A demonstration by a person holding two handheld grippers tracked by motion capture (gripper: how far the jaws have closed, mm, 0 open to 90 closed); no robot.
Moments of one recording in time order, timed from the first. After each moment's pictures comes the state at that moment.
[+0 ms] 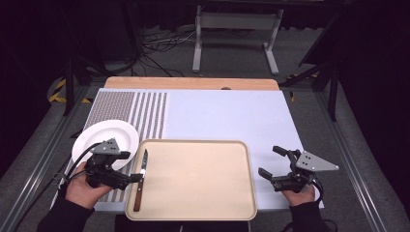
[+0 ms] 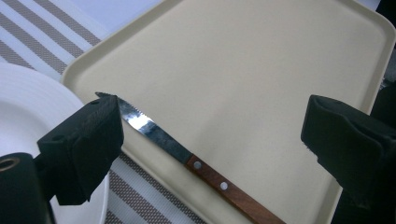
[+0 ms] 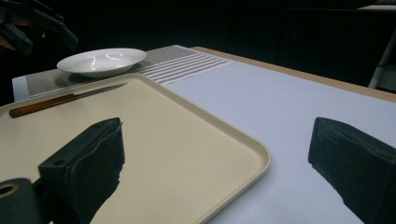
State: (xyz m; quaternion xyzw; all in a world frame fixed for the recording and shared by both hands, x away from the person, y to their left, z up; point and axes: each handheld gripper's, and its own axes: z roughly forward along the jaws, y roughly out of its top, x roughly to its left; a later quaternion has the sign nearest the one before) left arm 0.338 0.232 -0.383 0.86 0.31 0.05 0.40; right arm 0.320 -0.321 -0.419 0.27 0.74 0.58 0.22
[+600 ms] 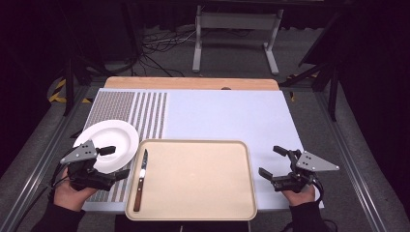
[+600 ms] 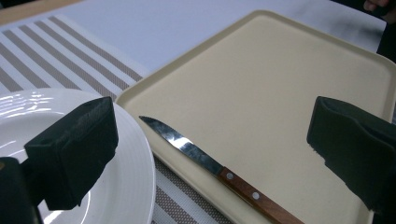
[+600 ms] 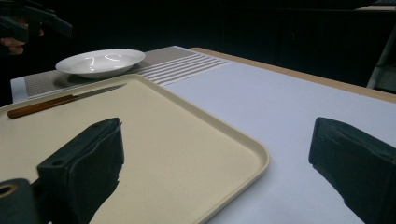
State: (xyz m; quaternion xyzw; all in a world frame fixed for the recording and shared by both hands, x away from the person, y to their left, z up) left arm 0.326 0.272 -0.396 0.81 0.29 0.12 0.50; right arm 0.319 -0.322 -0.420 0.27 0.73 0.58 0.22
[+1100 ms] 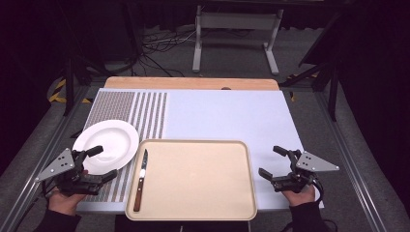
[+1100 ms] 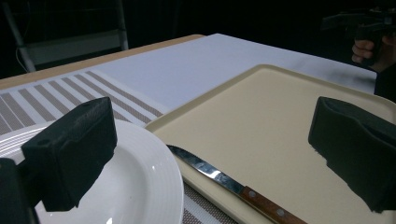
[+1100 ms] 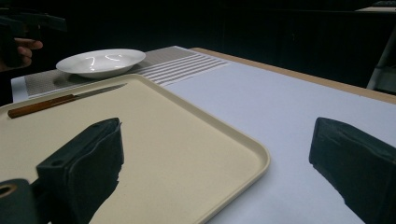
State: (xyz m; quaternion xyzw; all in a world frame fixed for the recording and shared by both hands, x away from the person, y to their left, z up) left arm 0.315 0.307 -0.424 0.74 0.27 0.17 0.60; right arm 0.319 -0.321 -0.420 0.27 0.73 0.58 0.22
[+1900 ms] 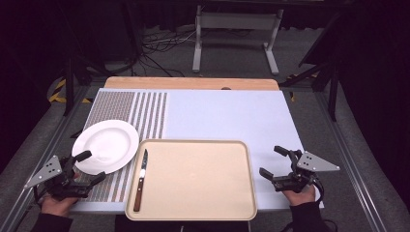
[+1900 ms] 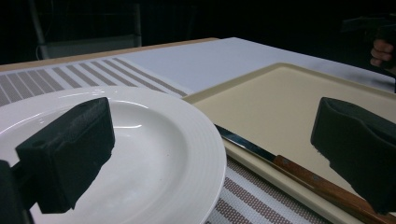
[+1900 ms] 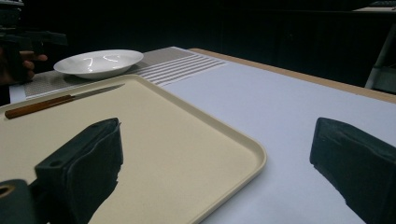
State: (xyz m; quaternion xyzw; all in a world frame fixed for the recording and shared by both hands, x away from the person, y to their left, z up) left arm 0.316 0.345 -0.461 0.71 0.30 0.18 0.61; right arm 0.320 -0.324 -0.422 0.27 0.73 0.58 0.22
